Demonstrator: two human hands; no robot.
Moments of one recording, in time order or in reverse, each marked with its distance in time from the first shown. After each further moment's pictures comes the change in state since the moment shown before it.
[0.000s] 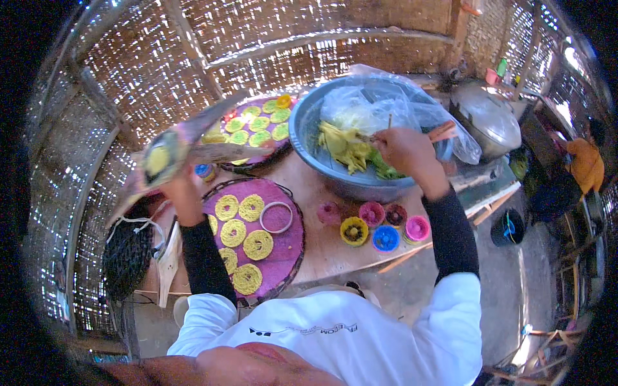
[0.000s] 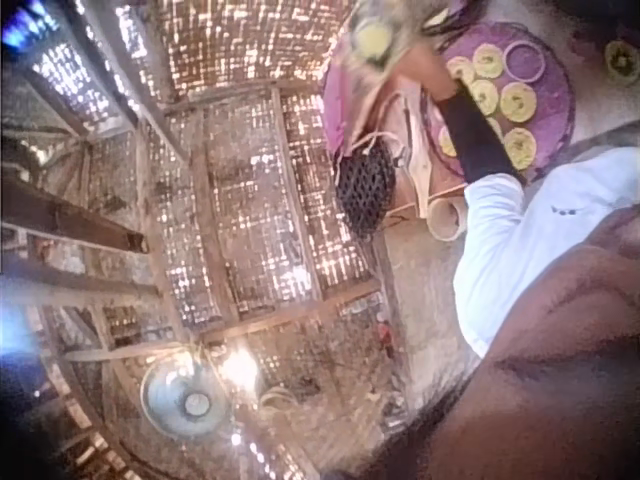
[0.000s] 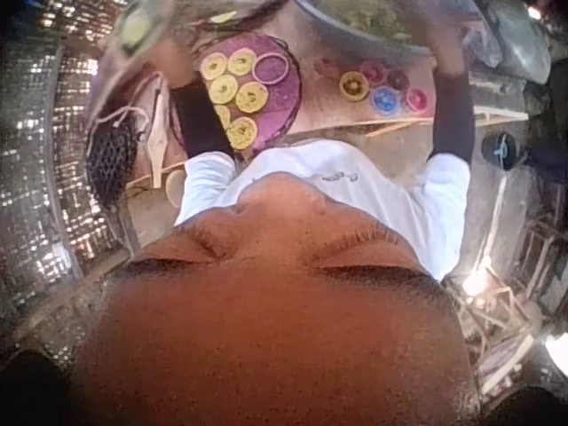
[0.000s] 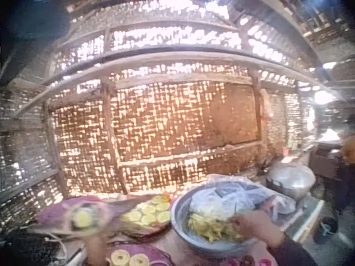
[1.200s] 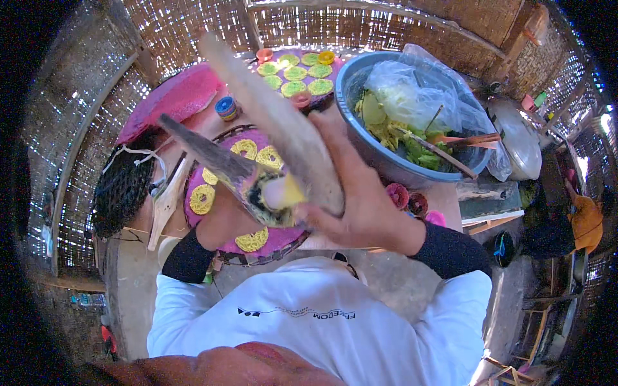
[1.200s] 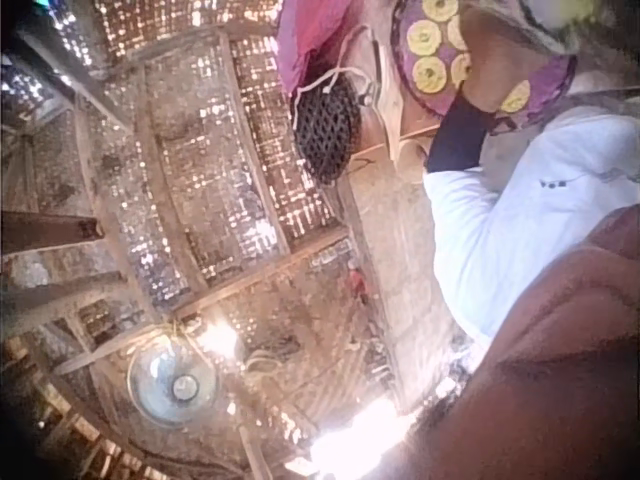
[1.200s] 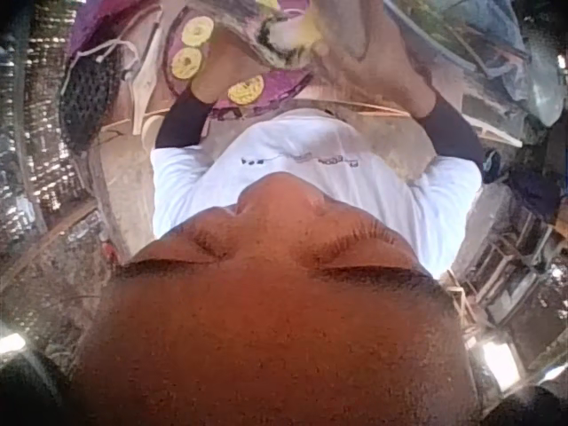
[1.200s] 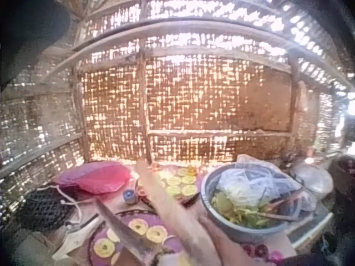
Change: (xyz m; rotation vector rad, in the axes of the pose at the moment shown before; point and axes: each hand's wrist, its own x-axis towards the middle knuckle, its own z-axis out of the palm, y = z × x) left_hand -0.100 0.047 0.029 1.407 -0.682 0.038; right_hand -0.037 -0.153 0.007 0.951 -0.022 -0.515
